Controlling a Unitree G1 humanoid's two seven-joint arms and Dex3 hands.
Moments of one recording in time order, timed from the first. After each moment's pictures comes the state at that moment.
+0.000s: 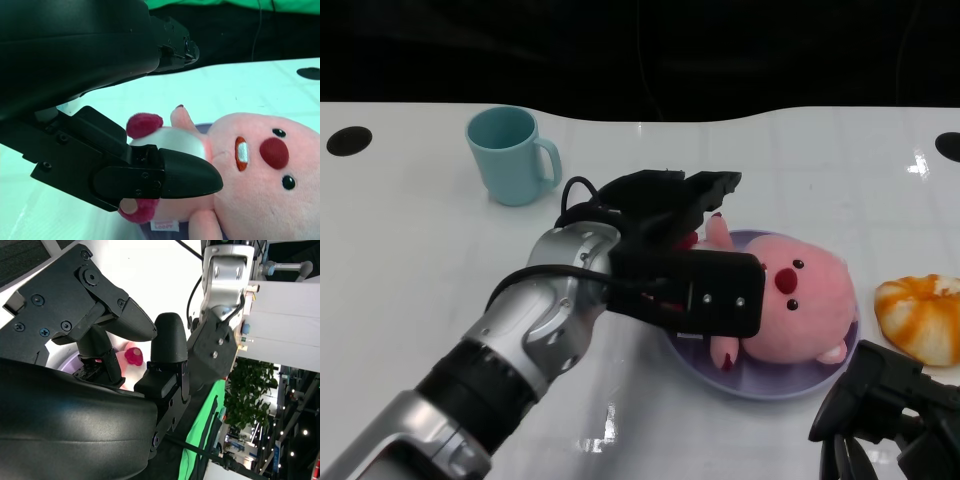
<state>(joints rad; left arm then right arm) -0.73 0.13 -0.59 0.40 0.69 0.12 -0.26 0.50 -0.13 0.08 -0.56 0.11 -0.13 0.25</state>
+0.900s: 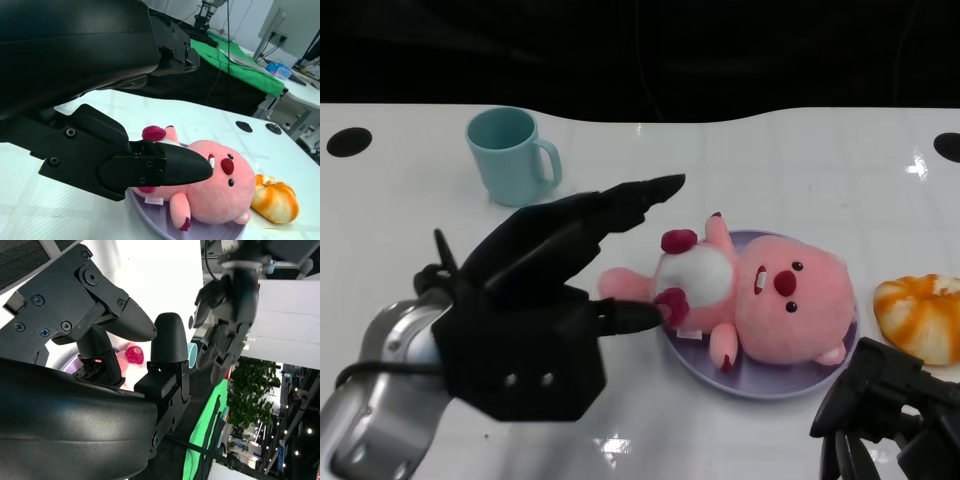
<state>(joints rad) -0.28 0.34 -0.26 -0.11 0.36 -0.12 -0.31 0.49 -0.13 0.08 -0.56 0.13 -0.10 0.25</state>
